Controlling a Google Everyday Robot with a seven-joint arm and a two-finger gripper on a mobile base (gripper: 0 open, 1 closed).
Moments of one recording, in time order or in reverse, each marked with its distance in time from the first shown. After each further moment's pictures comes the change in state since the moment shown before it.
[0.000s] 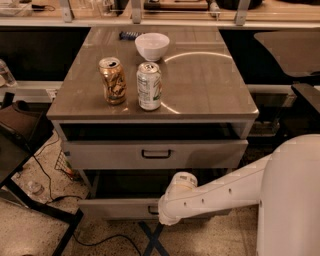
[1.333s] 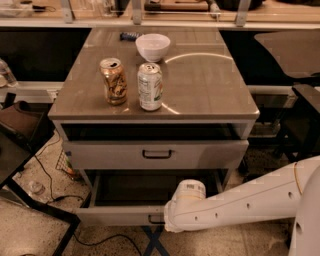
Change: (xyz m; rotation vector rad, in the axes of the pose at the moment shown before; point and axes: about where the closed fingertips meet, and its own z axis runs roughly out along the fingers) arm 0.005 0.023 -0.037 0.055 0.019 0.003
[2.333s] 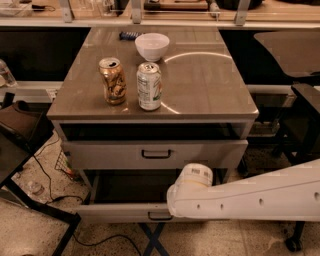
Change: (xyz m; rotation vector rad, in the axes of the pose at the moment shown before) arm 0.009 -0.037 -0.066 0.086 0.058 -0.014
